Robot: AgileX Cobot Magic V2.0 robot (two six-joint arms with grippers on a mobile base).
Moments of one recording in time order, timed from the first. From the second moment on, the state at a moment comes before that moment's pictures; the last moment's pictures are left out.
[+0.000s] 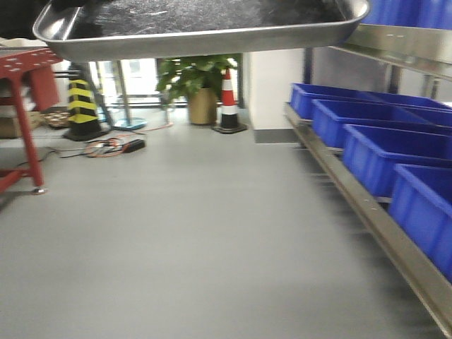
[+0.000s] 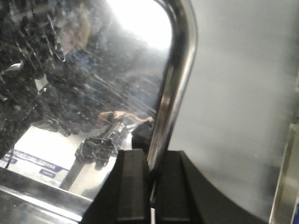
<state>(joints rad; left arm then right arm) -0.56 1.55 -1.63 0.10 1.24 -0.33 0.52 1.55 -1.64 -0.02 1.22 0.29</state>
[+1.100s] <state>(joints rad) -0.56 1.55 -1.63 0.10 1.25 -0.33 0.52 1.55 -1.64 -0.02 1.22 0.29</state>
